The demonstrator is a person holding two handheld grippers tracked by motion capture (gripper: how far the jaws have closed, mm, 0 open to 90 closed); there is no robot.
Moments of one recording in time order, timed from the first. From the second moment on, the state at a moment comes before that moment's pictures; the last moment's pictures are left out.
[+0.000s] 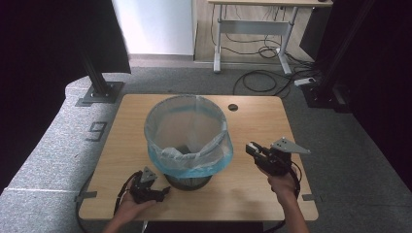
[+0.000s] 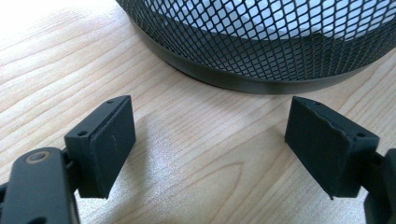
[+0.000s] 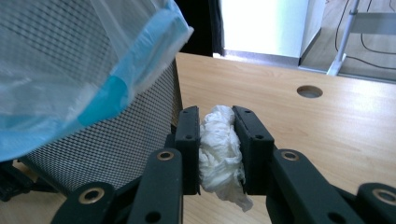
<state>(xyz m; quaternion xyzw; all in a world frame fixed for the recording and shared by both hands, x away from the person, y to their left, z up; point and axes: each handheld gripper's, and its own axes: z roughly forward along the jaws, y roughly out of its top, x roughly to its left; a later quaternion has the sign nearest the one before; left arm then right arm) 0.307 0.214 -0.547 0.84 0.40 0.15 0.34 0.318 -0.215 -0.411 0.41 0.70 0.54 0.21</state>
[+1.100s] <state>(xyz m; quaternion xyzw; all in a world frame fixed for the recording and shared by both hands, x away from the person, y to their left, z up) 0.306 0.214 -0.547 0.84 0.40 0.15 0.34 0.312 -0.207 -0.356 0.38 0.69 0.57 0.23</state>
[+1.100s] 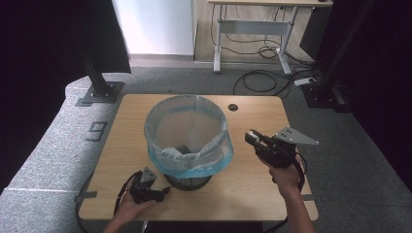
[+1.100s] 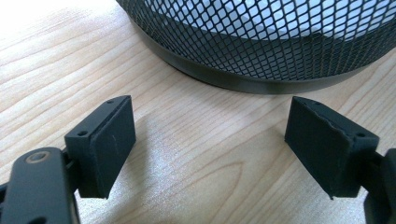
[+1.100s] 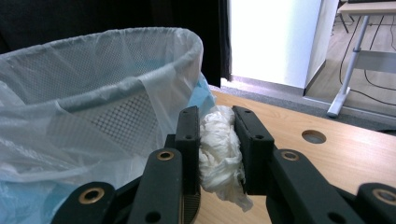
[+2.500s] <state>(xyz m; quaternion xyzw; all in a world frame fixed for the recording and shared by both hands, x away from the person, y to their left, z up) 0.306 0.215 -0.547 0.84 0.40 0.15 0.34 0.331 -0.175 -0.331 0.35 0.70 0.58 0.23</state>
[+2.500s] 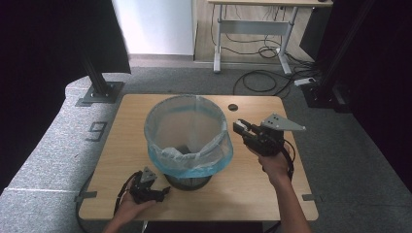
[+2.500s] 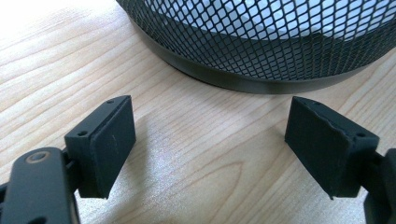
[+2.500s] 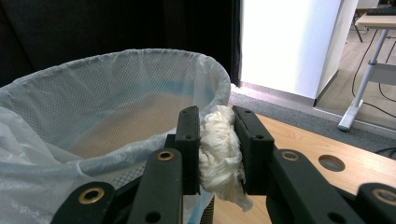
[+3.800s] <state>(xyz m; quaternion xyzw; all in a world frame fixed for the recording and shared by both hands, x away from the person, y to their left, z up) 0.306 0.215 -0.547 0.84 0.40 0.15 0.34 0.353 -0.126 -0.316 0.32 0.72 0.57 0.22</state>
